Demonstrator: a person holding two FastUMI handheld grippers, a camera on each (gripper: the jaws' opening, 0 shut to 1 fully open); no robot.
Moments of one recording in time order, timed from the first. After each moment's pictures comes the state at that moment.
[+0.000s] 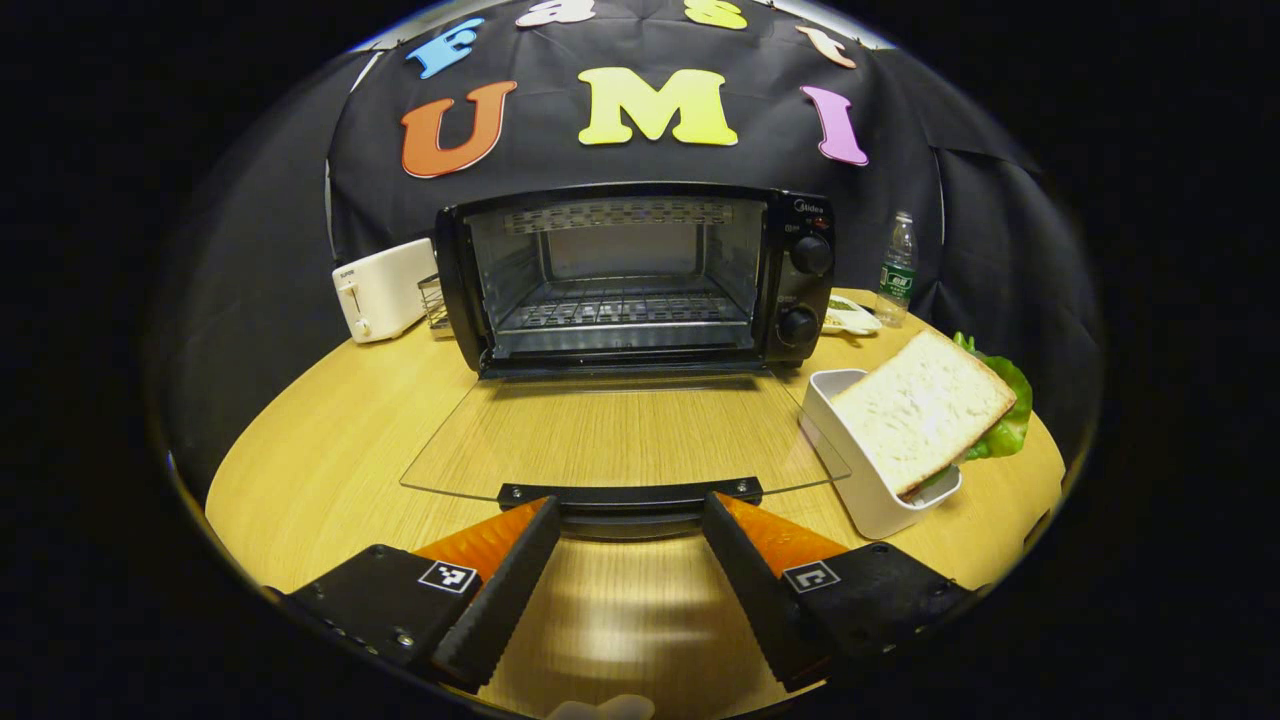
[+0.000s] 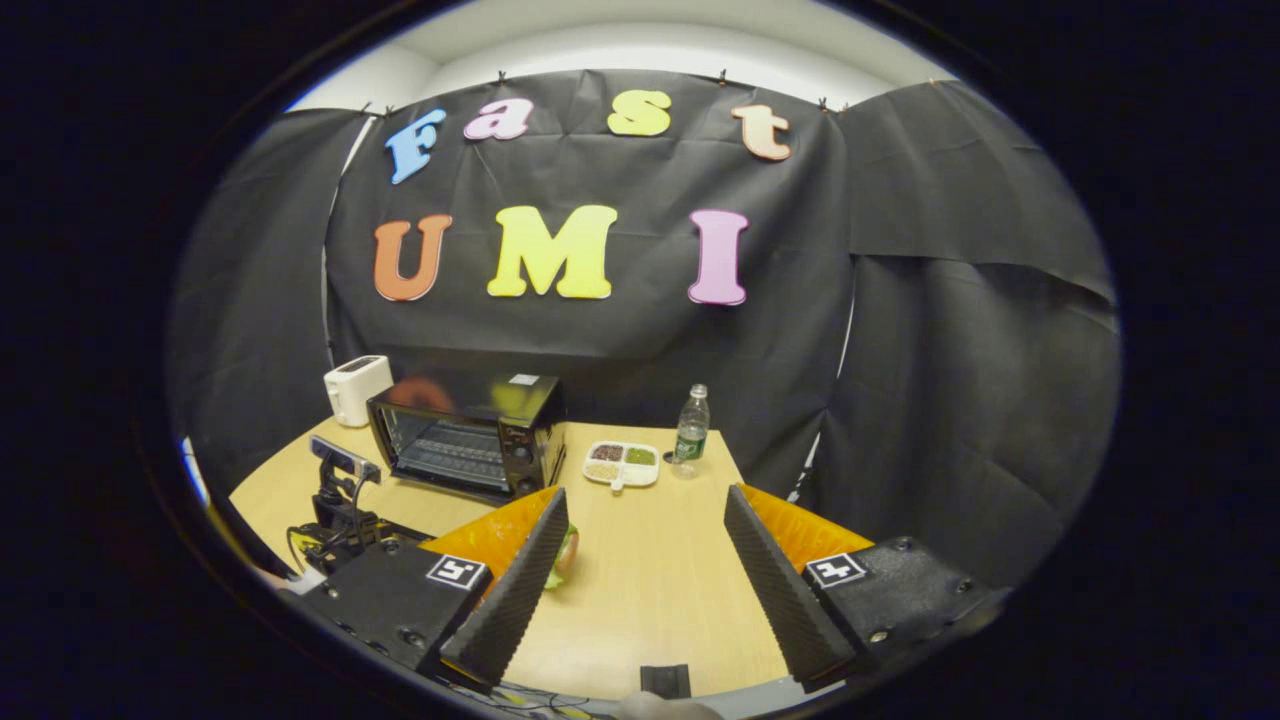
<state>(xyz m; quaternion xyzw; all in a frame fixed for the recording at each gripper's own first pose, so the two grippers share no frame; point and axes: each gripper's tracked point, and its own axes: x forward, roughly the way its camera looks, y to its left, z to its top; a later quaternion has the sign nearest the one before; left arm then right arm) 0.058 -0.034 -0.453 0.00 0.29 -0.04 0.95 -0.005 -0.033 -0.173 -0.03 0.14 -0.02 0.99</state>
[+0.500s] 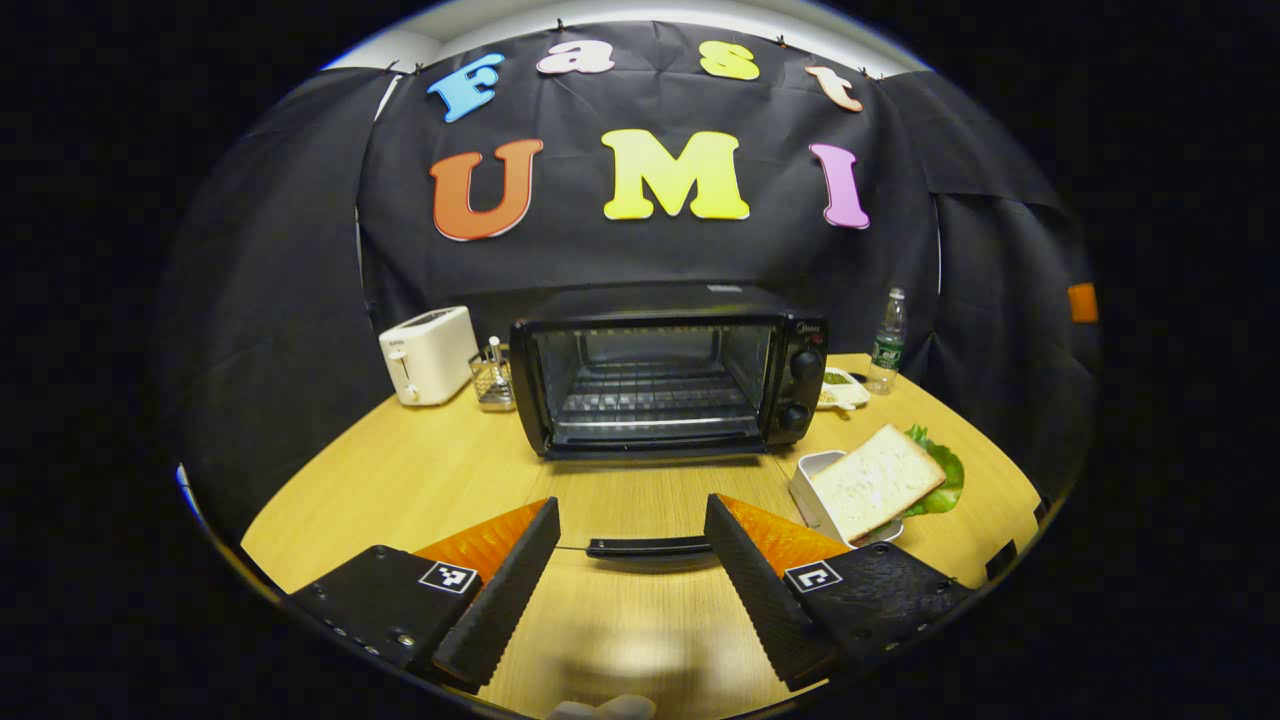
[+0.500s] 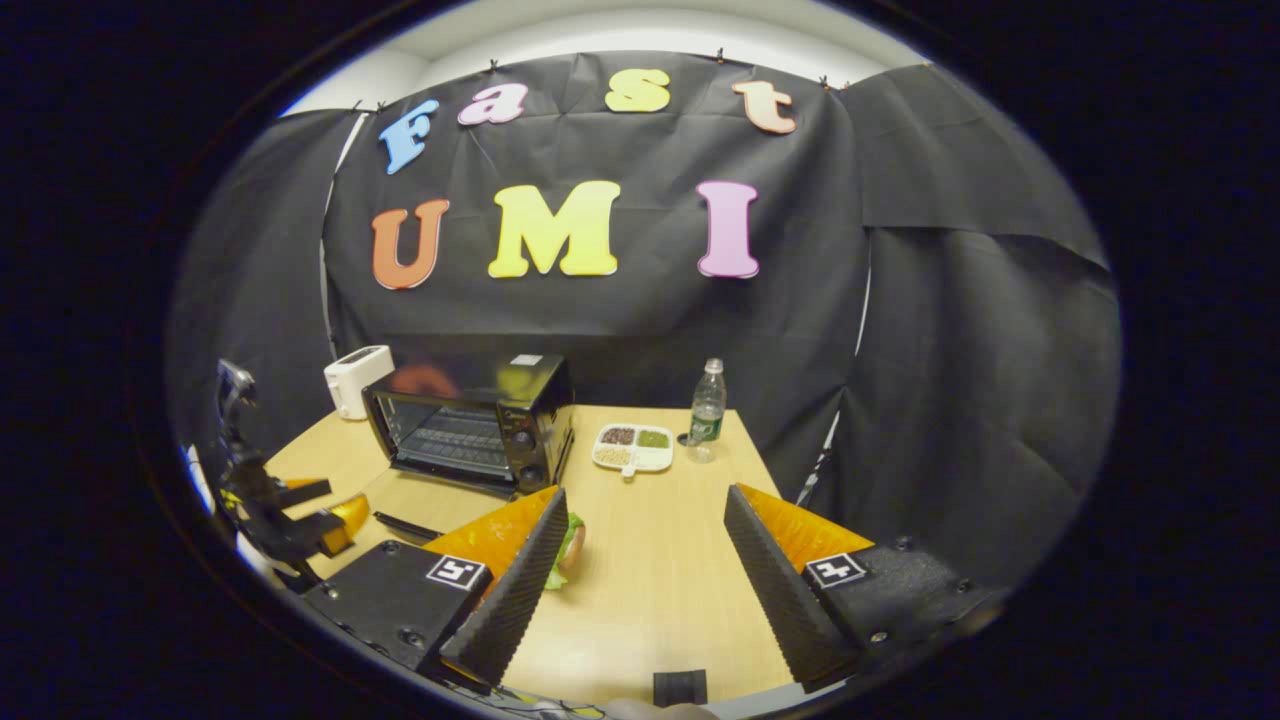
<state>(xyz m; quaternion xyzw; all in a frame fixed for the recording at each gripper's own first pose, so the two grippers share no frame) 0.040 0.011 -0.333 0.00 0.21 -0.02 0.98 0.029 -0.027 -0.220 -0.01 0.18 0.00 0.98</state>
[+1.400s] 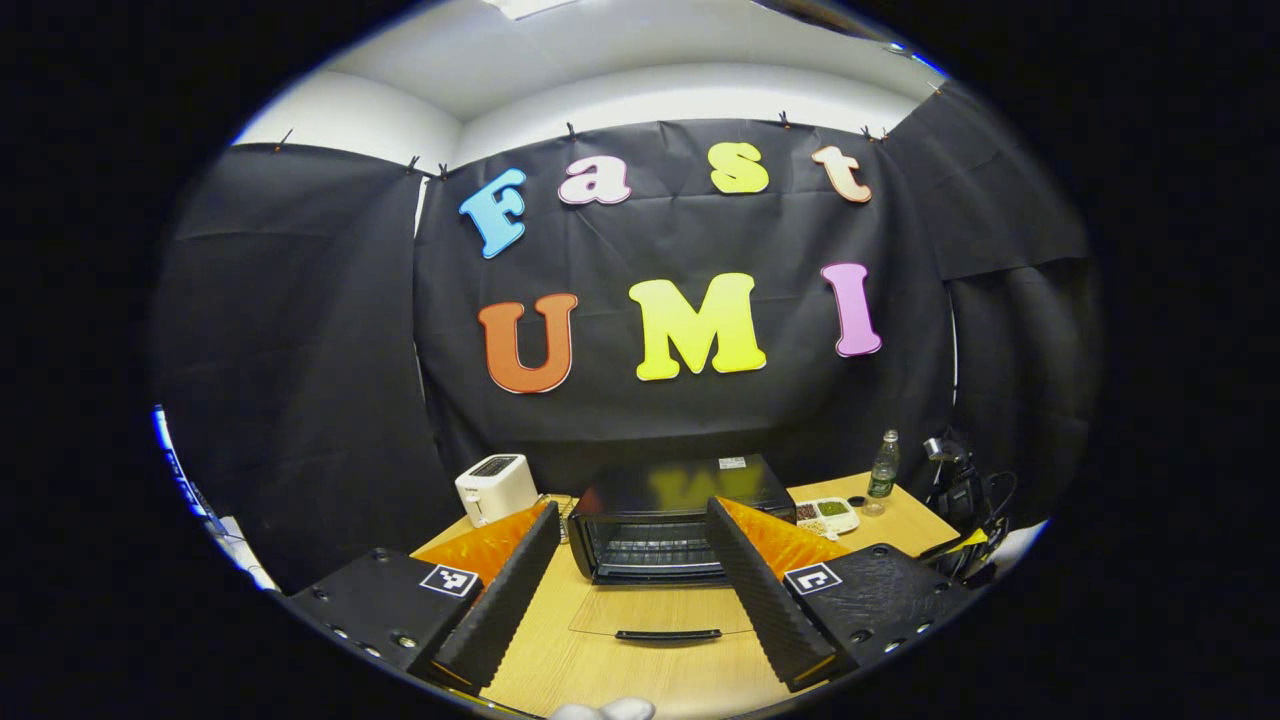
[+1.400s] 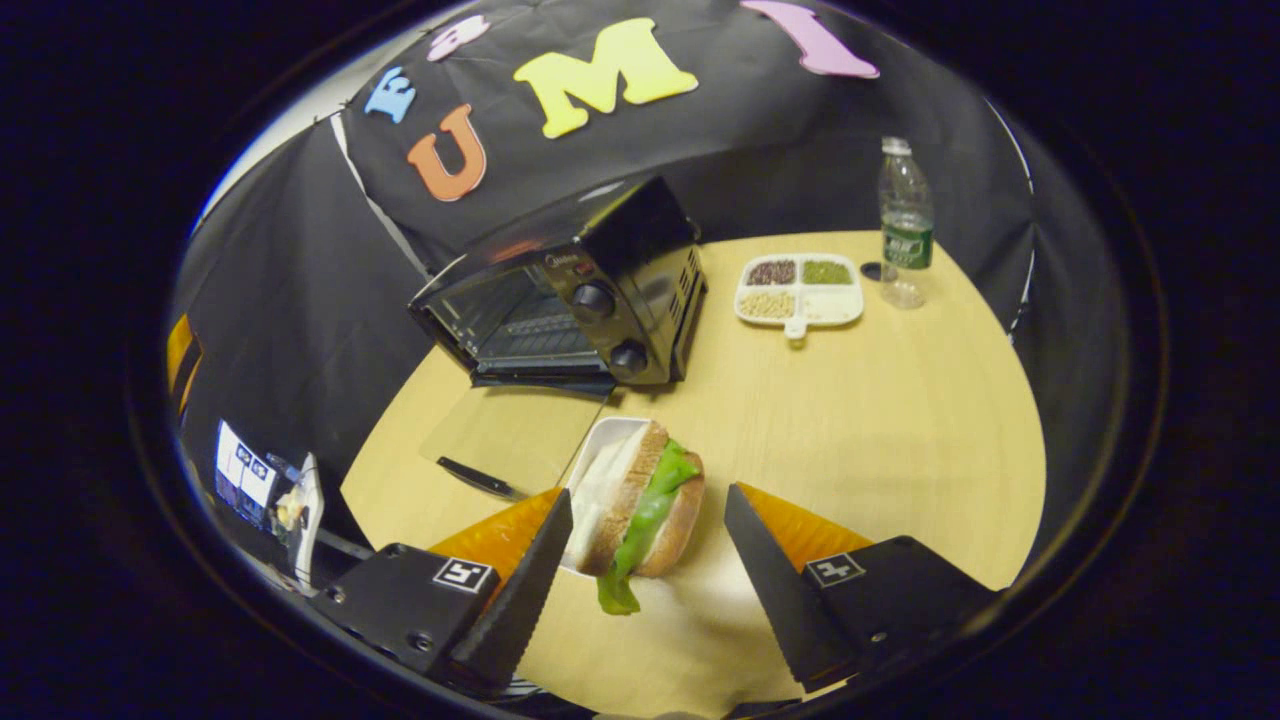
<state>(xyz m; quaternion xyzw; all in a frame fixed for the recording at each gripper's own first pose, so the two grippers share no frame) 0.018 -0.011 -0.126 0.03 0.08 0.05 1.00 0.138 0.047 -0.389 0.12 0.41 0.23 0.88</state>
